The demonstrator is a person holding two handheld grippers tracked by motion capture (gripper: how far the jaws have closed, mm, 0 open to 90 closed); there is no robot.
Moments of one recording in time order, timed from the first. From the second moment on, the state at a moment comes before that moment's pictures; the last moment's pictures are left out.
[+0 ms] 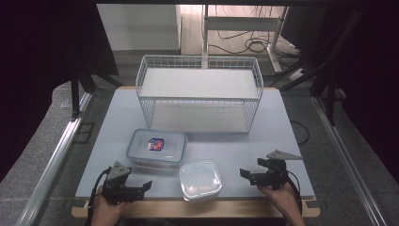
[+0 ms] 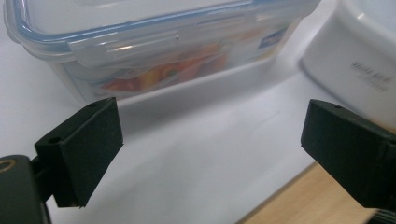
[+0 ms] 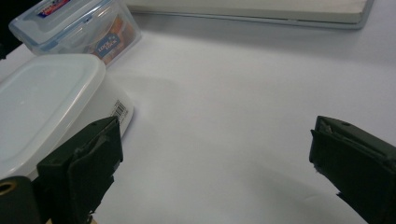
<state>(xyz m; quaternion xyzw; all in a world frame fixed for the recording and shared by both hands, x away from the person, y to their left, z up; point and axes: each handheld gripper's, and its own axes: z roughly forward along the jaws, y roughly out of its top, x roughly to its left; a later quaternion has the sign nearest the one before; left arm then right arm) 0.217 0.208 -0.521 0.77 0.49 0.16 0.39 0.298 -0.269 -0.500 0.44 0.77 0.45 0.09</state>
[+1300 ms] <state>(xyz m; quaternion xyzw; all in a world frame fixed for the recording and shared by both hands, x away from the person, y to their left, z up) 0.215 0.203 -0.521 0.78 0.44 0.21 0.39 0.287 -0.208 -0.461 0.30 0.86 0.40 0.09</state>
